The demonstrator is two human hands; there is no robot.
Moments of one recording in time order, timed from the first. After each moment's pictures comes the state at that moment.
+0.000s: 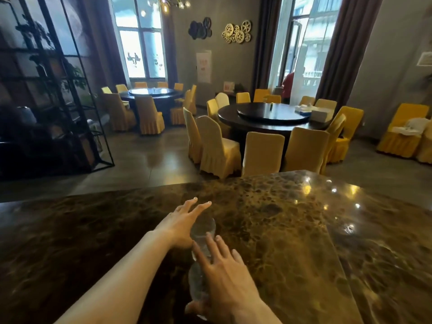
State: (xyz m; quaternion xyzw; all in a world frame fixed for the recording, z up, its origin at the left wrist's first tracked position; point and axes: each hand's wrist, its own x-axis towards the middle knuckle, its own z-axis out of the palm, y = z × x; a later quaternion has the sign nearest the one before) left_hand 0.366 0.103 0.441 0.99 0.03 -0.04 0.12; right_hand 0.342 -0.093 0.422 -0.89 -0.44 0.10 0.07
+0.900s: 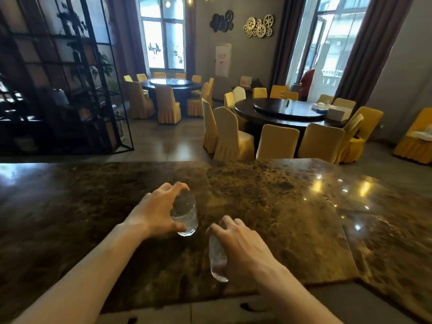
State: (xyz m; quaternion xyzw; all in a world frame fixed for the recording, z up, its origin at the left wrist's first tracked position) left_hand 0.156 0.121 0.472 0.97 0.11 0.10 0.17; right_hand 0.216 -0.111 0.458 -0.88 -0.48 0.01 0.07
